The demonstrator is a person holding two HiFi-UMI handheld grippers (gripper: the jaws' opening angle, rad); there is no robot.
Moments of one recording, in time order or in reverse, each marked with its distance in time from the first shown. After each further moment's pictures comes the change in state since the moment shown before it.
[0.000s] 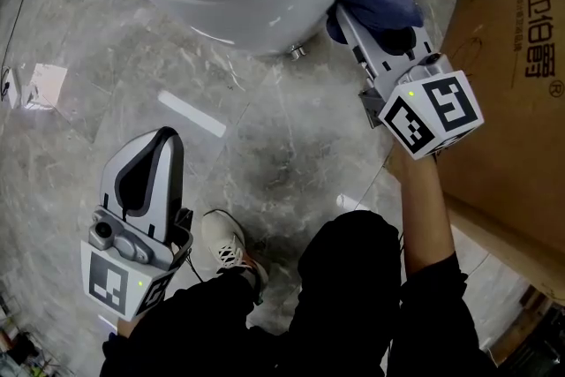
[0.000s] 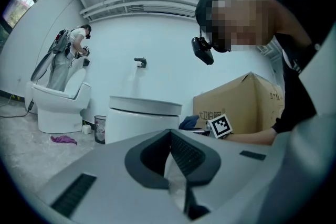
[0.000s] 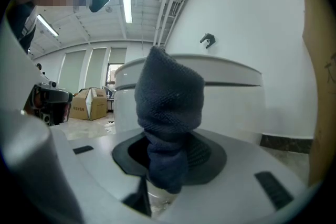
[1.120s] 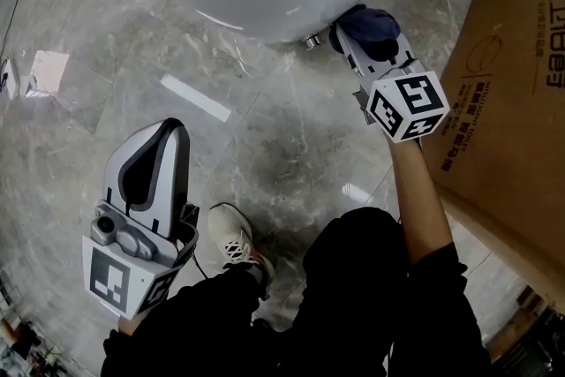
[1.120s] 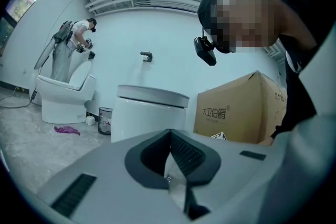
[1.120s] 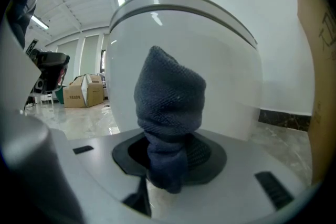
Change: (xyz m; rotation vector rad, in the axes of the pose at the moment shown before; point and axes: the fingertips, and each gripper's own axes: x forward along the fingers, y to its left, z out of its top) left arm 0.002 0.022 -0.022 -0.065 0.046 0.025; right arm 0.024 -0.010 -0.127 0.023 0.159 -0.027
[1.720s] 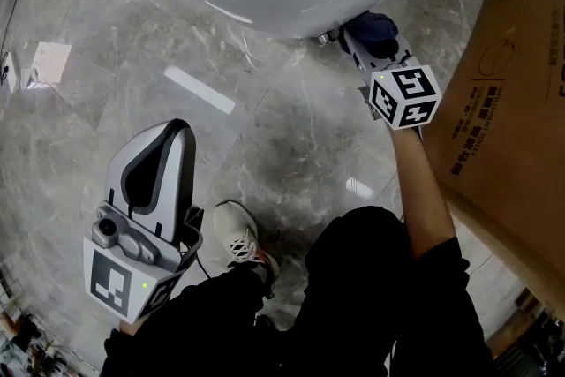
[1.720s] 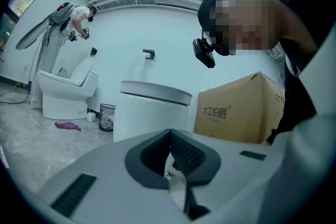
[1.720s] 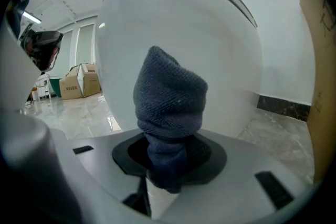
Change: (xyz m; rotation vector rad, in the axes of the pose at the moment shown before) left arm -0.001 0.008 -0.007 -0.030 0.021 0.004; right arm 0.023 -0.016 -0.067 0.007 0.133 -0.023
